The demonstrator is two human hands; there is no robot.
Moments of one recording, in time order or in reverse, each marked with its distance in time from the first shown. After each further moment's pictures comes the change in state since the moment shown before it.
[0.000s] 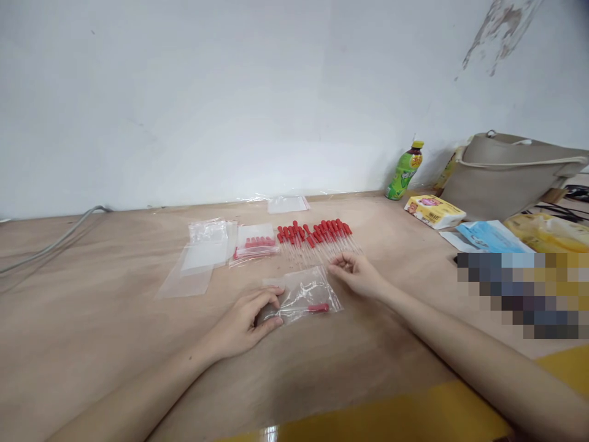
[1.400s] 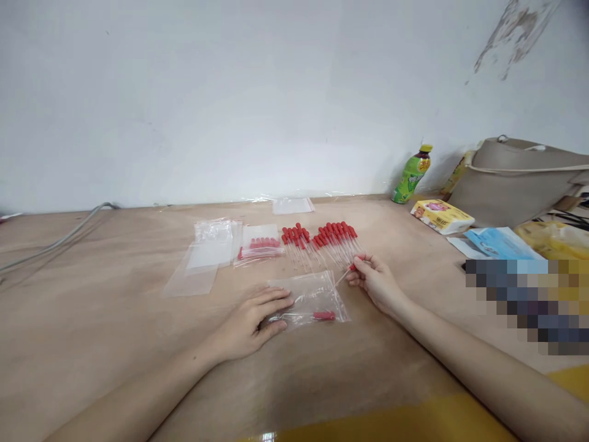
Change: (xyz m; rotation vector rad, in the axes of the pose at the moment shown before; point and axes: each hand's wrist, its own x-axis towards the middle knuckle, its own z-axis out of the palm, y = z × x) left_hand 0.000 -0.006 0.003 0.080 -0.054 0.073; right_hand -0.007 0.007 0.002 0.705 0.291 0.331
